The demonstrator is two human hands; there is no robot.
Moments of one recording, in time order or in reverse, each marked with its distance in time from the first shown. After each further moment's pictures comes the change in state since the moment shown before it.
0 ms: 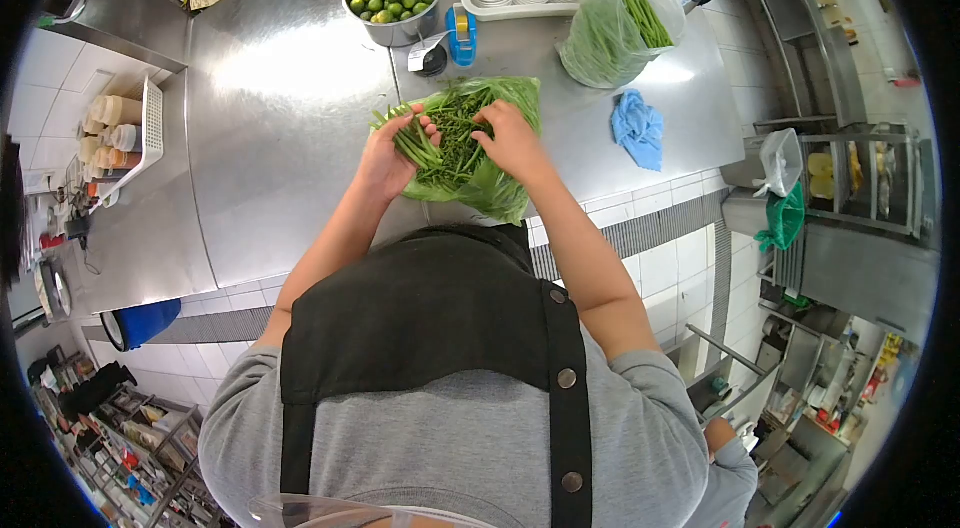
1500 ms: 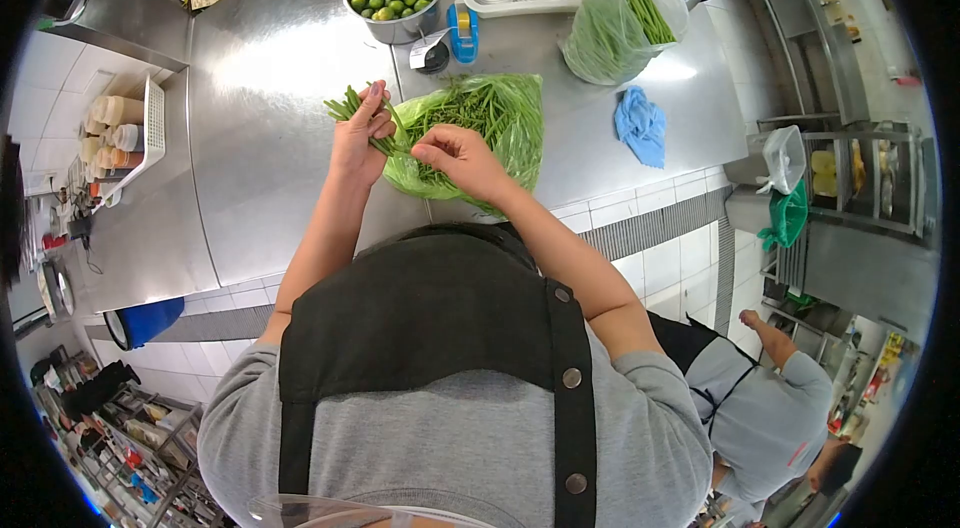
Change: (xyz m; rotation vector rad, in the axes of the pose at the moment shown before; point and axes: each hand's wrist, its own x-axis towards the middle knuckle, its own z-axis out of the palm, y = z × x) left_hand -0.009 0.036 0.013 0.137 0.030 0.334; right_hand -0.014 -0.082 0.015 0.891 -0.212 0.062
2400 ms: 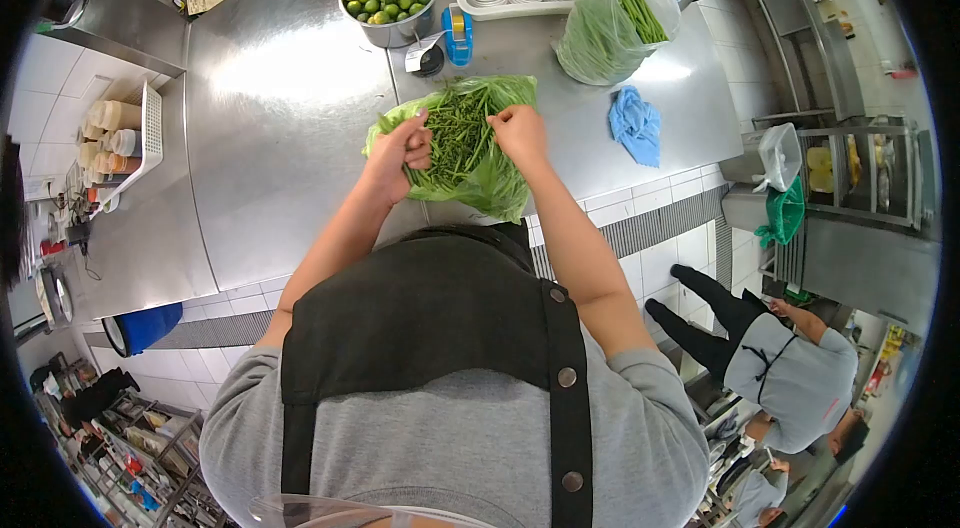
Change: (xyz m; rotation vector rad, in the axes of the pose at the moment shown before) left_hand -0.005 -0.042 -0.005 0.157 -0.019 -0.400; right_hand 0.019 0.067 -0.091 -0.615 0.550 0.397
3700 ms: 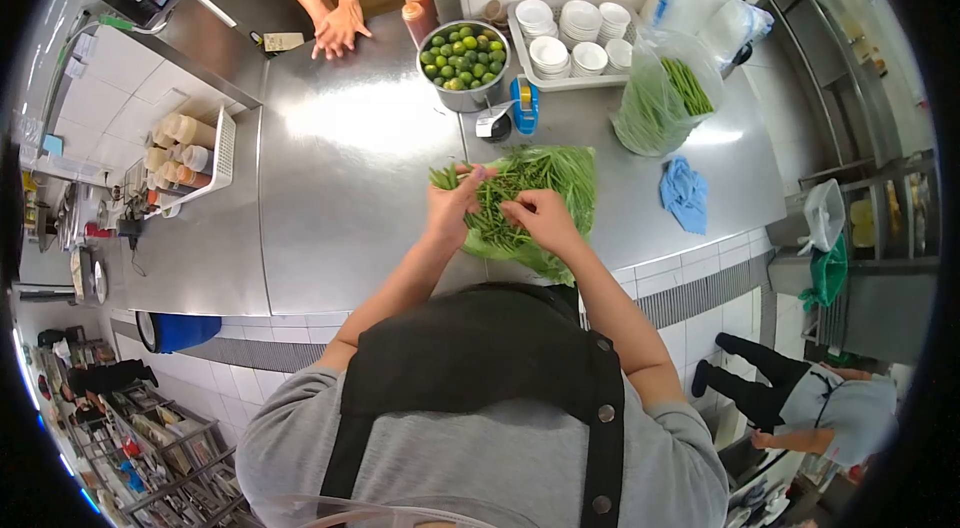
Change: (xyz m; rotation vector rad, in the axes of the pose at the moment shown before) left_hand -0.007 0.013 0.010 0.234 0.148 0.435; right_hand -0.067 -0.069 -0.005 0.390 -0.433 -0.299
